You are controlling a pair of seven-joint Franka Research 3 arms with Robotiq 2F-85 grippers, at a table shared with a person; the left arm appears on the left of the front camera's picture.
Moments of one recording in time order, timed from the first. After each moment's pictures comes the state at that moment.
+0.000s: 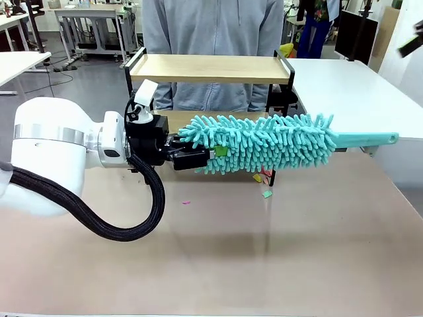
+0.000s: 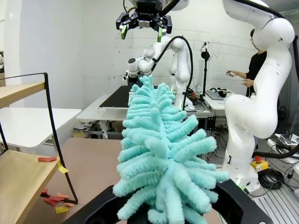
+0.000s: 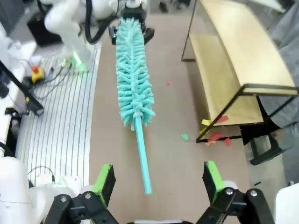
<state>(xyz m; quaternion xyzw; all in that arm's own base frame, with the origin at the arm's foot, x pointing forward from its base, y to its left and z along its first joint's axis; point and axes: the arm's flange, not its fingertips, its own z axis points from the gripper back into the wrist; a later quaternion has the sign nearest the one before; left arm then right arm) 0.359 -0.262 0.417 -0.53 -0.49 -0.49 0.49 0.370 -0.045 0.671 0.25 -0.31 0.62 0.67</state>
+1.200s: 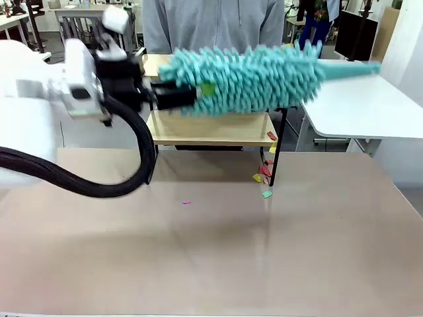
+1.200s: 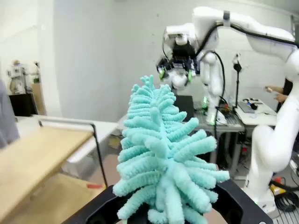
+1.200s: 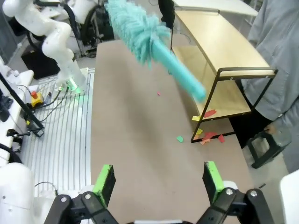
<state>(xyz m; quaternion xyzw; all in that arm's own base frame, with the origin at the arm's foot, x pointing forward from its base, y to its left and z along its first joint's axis) 0.343 -0.223 0.553 -0.46 -0.56 -0.44 0.53 0.361 -0.115 0.658 0.29 -0.36 0.57 0.68</state>
